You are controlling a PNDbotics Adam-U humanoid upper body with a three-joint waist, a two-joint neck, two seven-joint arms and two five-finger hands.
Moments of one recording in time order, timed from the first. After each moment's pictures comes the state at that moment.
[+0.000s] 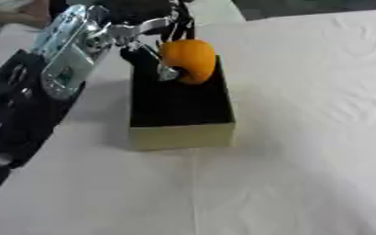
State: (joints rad) left arm -0.99 0.43 -0.44 -1.41 -0.79 -0.23 -0.52; right arm -0.35 -0.87 -0.02 -1.98 0.30 0.02 -0.51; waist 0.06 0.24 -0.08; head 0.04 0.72
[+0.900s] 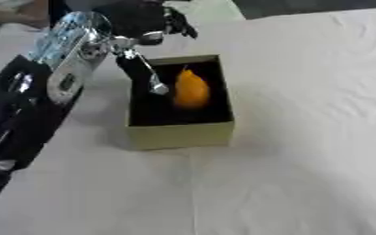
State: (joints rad) left arm -0.97 0.49 -0.34 -1.54 -0.87 -0.21 -0.49; right arm -0.33 -0.87 -0.03 -1.98 0.30 0.02 -0.52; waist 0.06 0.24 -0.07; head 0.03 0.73
